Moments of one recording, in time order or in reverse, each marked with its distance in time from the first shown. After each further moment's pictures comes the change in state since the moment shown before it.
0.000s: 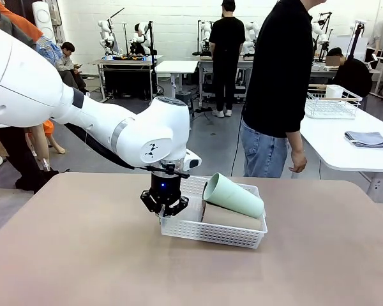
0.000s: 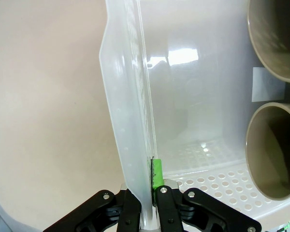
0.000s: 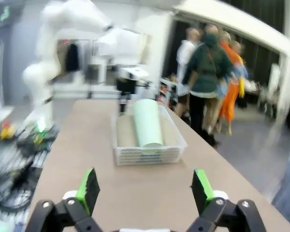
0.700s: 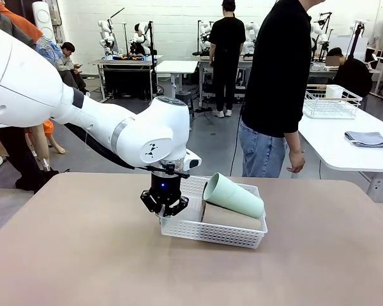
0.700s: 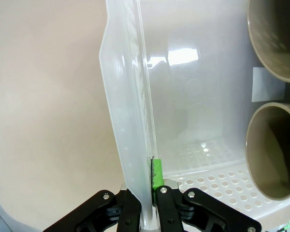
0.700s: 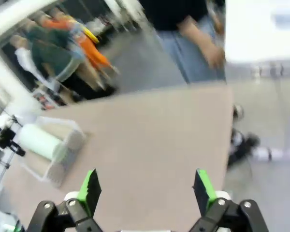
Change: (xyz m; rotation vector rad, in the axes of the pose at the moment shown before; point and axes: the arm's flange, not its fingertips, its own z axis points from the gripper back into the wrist) left arm 0.000 0.000 0.000 0.000 0.000 0.000; right arm 0.015 0.015 0.034 -0.762 0.250 -0.732
